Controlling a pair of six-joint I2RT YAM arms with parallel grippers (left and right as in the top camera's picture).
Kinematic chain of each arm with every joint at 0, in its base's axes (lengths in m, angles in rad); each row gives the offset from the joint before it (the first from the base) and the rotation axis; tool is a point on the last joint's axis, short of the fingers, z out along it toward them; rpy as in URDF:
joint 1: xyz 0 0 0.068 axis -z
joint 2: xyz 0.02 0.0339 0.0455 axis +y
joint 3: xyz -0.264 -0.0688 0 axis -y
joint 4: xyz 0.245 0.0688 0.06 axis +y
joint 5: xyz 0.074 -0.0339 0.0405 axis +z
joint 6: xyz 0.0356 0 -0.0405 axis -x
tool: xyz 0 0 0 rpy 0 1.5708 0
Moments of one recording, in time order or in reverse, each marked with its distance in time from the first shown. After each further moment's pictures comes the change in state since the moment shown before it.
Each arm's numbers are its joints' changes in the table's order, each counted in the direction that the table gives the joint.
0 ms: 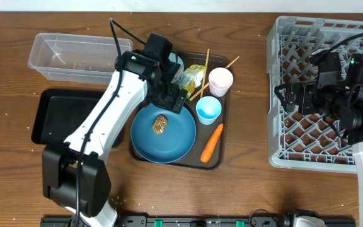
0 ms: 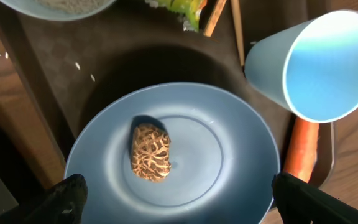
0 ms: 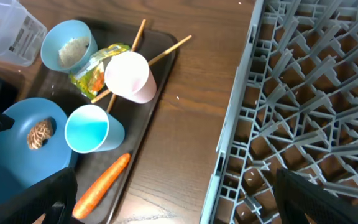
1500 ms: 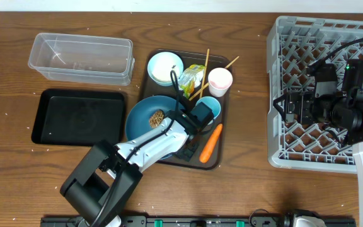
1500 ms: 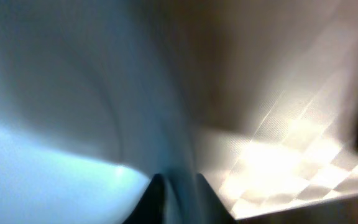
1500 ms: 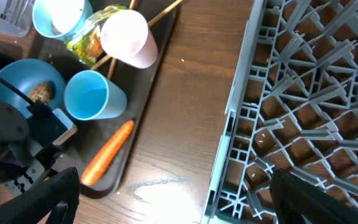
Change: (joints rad) left arm 0.370 0.007 -0.468 -0.280 0.253 0.172; right arm 0.000 0.000 0.000 0.136 -0.006 -0.003
